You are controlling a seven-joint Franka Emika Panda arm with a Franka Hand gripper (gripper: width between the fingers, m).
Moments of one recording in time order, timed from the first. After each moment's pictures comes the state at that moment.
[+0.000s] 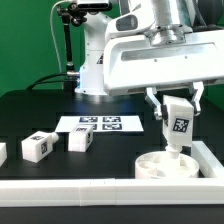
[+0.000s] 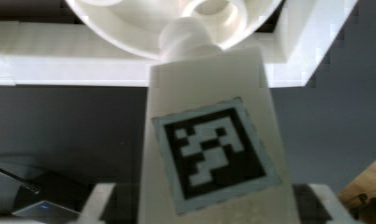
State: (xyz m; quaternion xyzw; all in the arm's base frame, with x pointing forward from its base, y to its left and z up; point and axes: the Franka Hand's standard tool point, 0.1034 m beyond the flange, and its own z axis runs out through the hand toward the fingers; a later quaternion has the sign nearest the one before) arm 0.645 0.072 0.115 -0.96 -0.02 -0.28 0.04
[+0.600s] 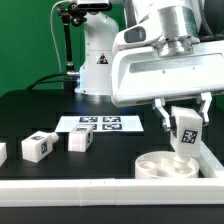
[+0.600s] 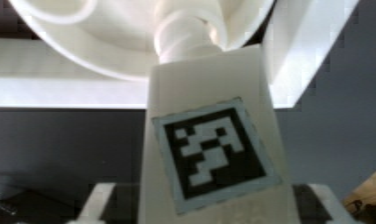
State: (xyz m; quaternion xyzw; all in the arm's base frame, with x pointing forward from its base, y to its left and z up) arm 0.646 0.081 0.097 -0.96 -0.03 -0.27 0.04
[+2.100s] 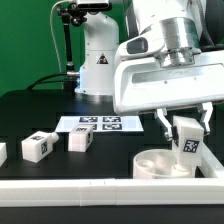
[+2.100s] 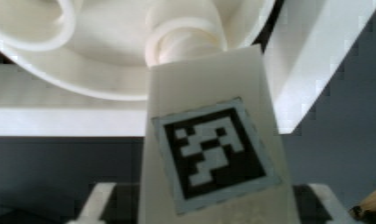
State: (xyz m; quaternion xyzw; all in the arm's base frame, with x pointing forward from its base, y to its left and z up) arm 0.645 0.088 0.083 -0.96 -0.03 -0.27 0.04
